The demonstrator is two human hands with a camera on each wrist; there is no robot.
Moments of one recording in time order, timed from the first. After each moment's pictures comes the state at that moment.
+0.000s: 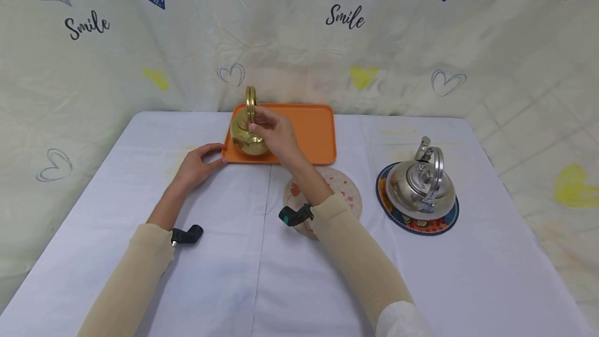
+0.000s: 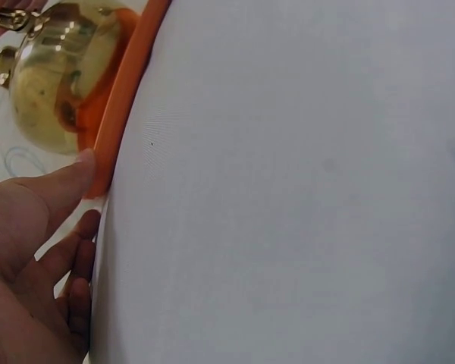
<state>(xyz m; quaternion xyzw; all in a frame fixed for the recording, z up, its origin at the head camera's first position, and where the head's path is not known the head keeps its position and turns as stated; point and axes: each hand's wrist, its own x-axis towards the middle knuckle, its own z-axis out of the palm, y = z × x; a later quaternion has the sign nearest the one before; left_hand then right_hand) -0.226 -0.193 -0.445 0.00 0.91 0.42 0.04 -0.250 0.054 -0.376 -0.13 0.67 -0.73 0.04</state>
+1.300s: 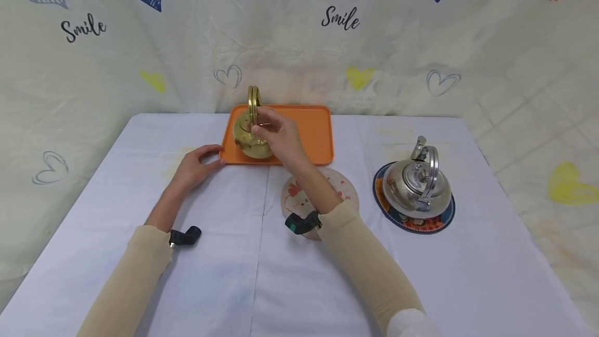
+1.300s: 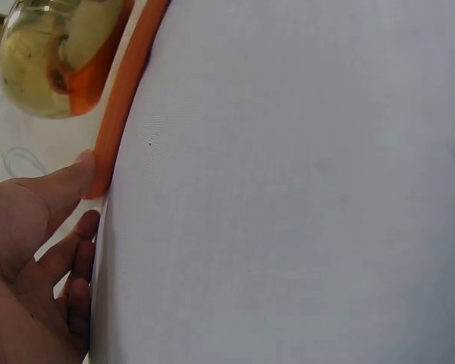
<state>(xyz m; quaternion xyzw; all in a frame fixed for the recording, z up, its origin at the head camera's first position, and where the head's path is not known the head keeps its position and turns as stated) -0.227 -0.192 -0.448 0.00 0.91 0.41 0.04 -0.230 0.072 -0.361 -0.14 0.68 -0.71 0.03</state>
